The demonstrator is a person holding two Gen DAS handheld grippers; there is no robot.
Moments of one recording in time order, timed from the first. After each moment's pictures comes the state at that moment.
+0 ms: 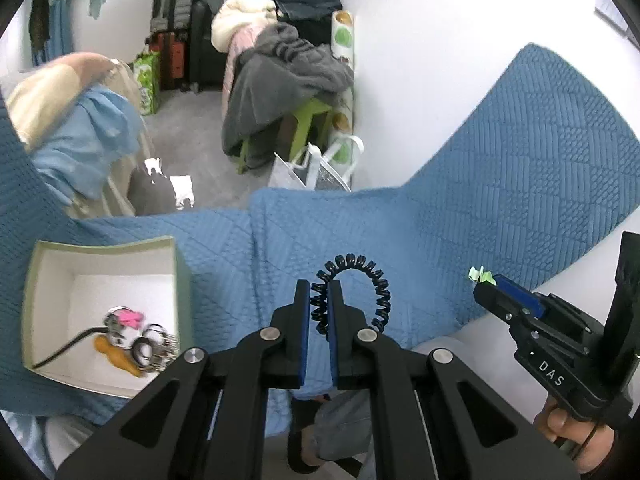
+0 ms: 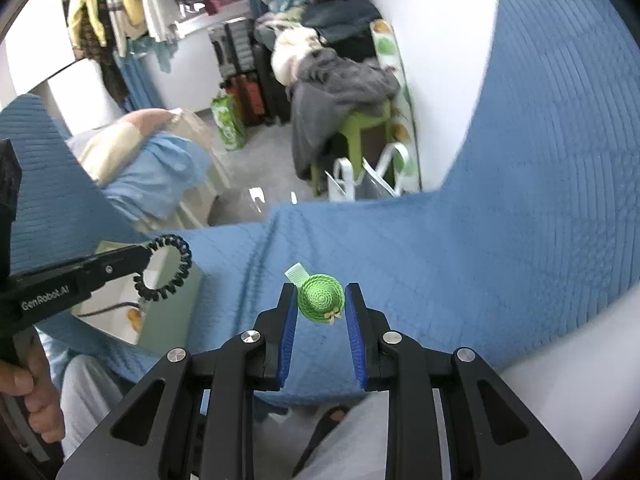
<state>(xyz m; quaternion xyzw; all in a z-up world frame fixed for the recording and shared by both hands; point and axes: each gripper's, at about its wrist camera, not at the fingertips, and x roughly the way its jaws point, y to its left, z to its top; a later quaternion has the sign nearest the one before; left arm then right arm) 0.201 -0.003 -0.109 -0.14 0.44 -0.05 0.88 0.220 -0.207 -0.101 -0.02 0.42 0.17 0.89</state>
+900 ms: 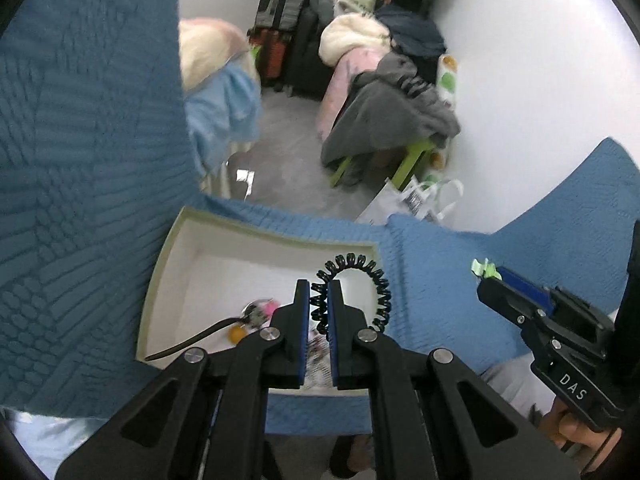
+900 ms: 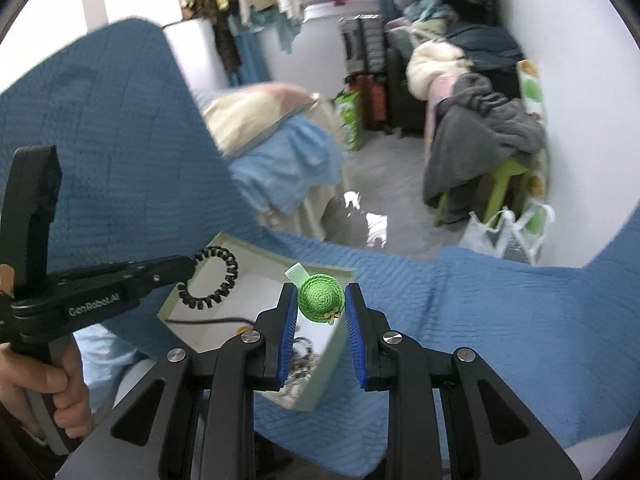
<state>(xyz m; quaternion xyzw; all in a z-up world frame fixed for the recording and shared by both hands) 0.144 0.178 -0.144 -0.20 0.43 0.07 0.88 0.209 0.005 -0.114 -0.08 0.40 0.34 0.85</state>
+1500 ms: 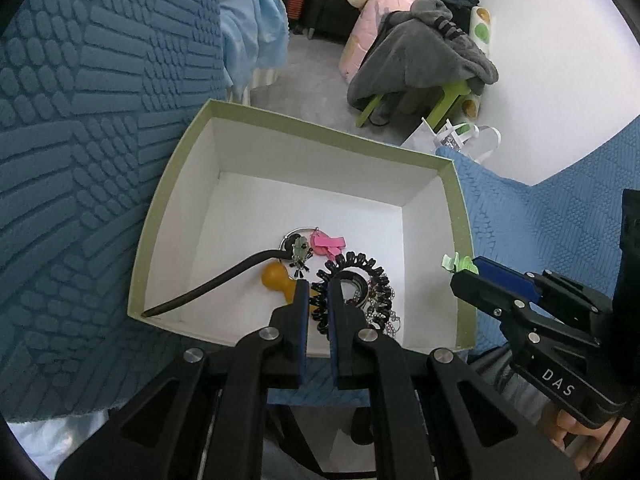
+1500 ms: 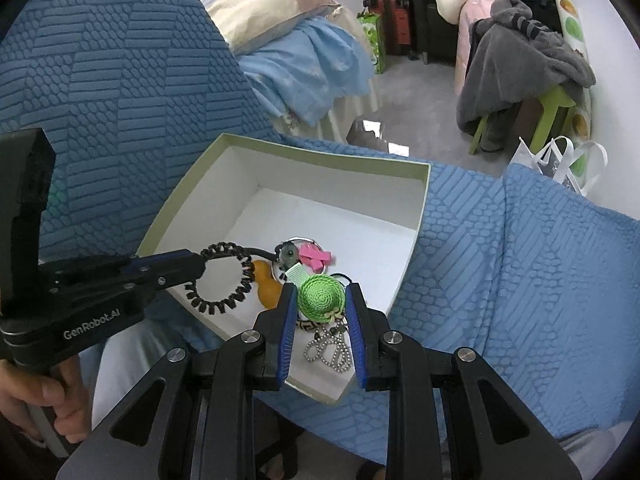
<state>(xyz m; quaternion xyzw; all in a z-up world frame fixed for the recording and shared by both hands) 0.135 0.196 -0.224 -0.21 0.52 0.07 0.83 0.209 0.048 -0.214 -0.10 0.51 0.35 0.78</state>
